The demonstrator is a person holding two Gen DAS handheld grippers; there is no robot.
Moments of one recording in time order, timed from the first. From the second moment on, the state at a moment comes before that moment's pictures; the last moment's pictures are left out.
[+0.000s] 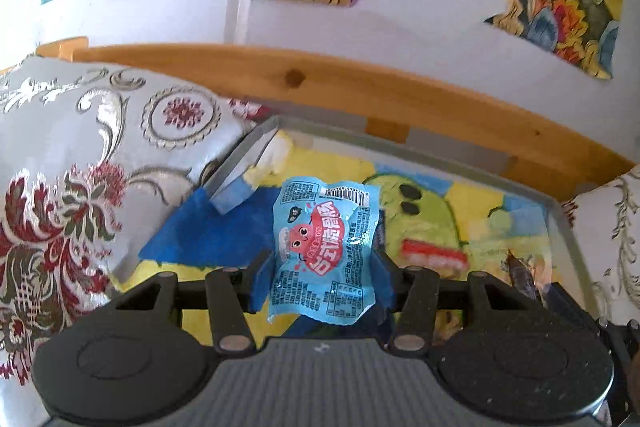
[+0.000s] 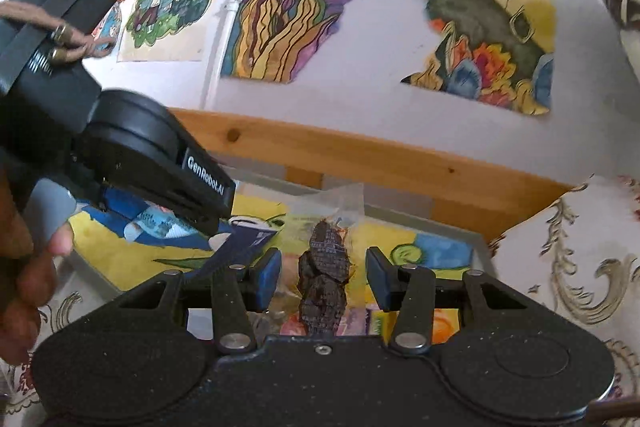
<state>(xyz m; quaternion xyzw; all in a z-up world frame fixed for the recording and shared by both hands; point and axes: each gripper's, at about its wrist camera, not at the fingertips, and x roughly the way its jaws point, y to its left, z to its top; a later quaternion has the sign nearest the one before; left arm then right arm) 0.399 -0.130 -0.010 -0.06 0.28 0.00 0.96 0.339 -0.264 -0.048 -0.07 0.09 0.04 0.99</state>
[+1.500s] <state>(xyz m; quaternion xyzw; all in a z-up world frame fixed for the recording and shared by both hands) 0.318 -0.108 0.041 -0.10 0.22 0.02 0.97 0.268 -0.293 0.004 -0.02 0.04 -0.02 1.00</state>
